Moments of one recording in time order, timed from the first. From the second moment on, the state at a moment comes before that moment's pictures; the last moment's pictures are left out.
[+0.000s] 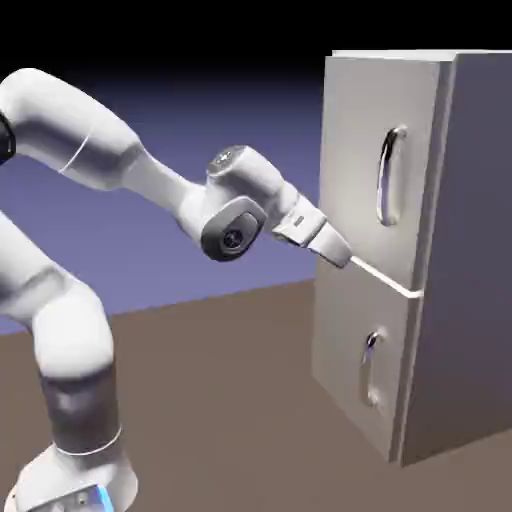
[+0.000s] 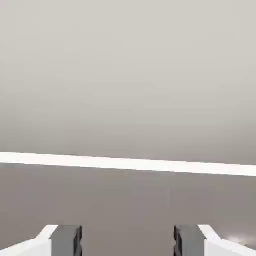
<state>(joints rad) 0.02 -0.58 -0.02 -2.80 -0.05 3.04 0.78</state>
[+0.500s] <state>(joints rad) 0.18 -0.68 -0.21 -2.72 -0.70 3.04 1.29</state>
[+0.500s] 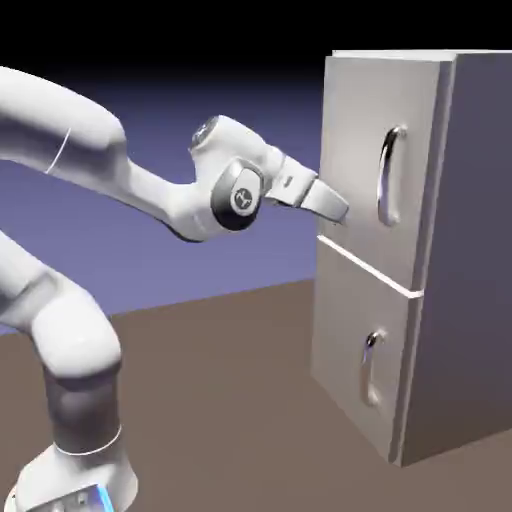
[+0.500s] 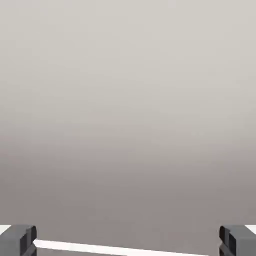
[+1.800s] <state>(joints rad) 0.57 -0.94 -0.73 -2.49 -2.40 3.04 2.59</state>
